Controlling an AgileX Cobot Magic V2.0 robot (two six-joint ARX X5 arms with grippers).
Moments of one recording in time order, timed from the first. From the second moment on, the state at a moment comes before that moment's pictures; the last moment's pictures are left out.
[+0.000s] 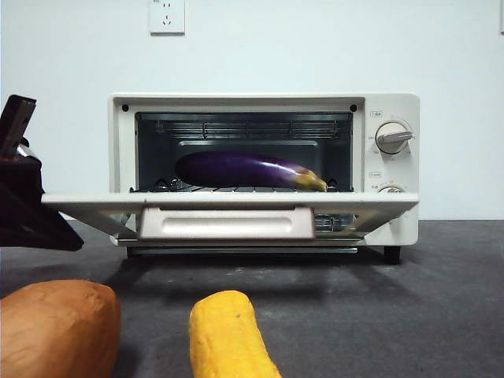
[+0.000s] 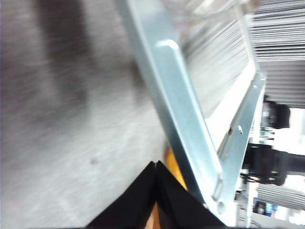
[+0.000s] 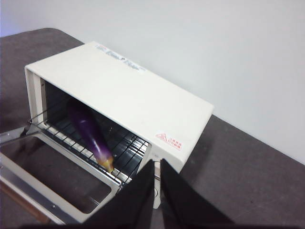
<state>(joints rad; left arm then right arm) -0.02 1.66 0.78 -0.56 1.10 0.04 1.04 0.75 1.28 -0.87 0.60 -0.04</state>
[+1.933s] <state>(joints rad) -0.42 0.49 0.62 -0.42 0.04 -0.13 0.91 0.67 0.54 -0.11 0.44 0.08</state>
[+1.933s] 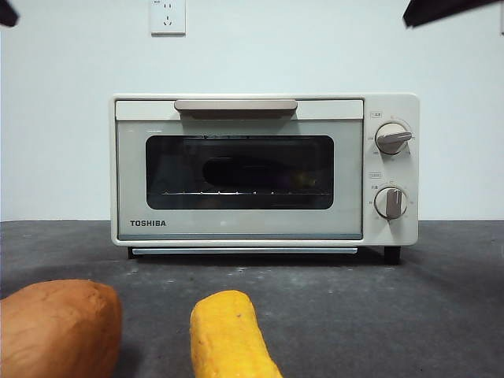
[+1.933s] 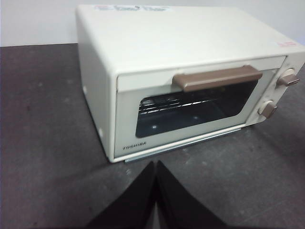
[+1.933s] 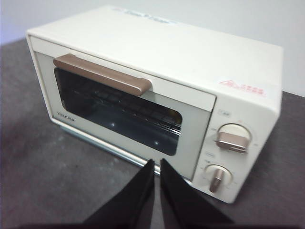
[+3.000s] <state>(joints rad) -0.18 0.06 0.40 -0.39 -0.10 -0.06 0.91 0.66 0.44 -0.03 0.44 0.09</state>
